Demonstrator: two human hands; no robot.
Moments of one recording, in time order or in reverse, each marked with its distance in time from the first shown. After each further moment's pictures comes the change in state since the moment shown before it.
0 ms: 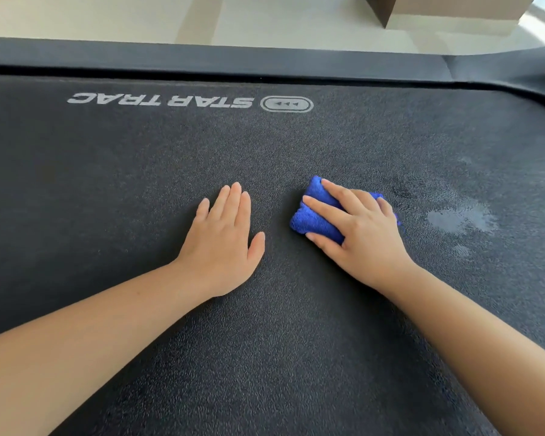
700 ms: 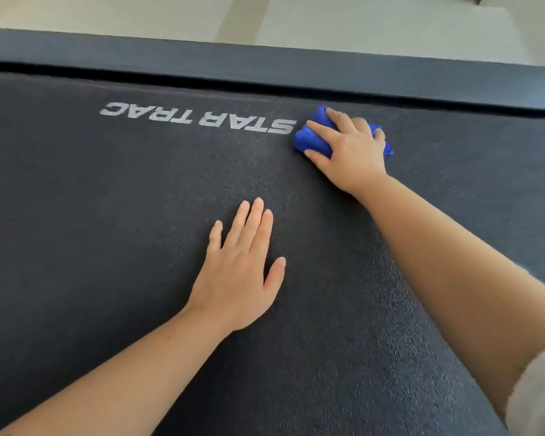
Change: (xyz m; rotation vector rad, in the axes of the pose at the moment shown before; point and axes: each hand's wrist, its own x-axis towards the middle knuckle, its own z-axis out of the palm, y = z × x) left_hand 0.052 -0.011 -0.003 -0.187 0.019 -0.137; right_hand 0.225 0.044 0.059 0.002 -0.117 0.060
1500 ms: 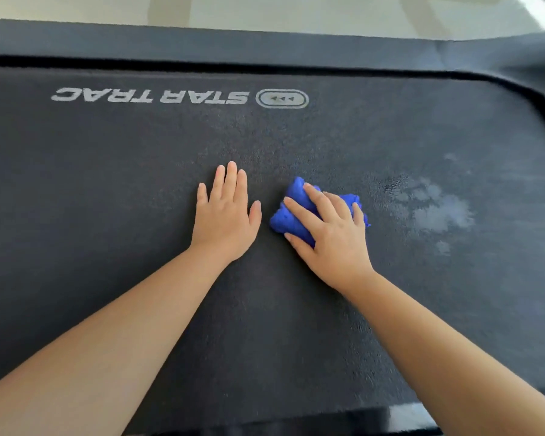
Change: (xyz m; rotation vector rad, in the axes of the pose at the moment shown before) left_hand -0.009 -0.003 0.001 0.009 -0.016 0.047; right_hand -0.226 -0.077 -0.034 -0.023 0.033 0.081
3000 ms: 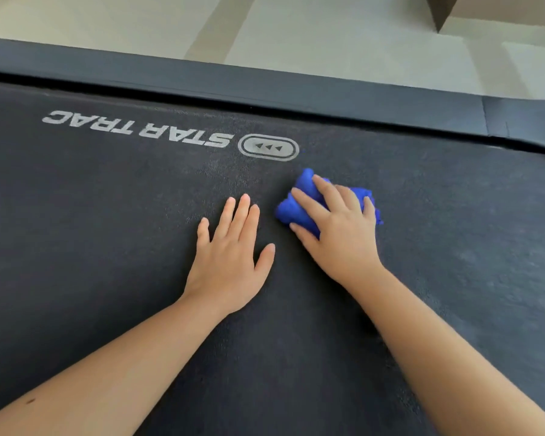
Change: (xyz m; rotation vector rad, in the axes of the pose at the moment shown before) left_hand 0.062 0.090 0.003 -0.009 -0.019 -0.164; right_hand 0.123 0.129 0.011 0.055 0.069 -0.152
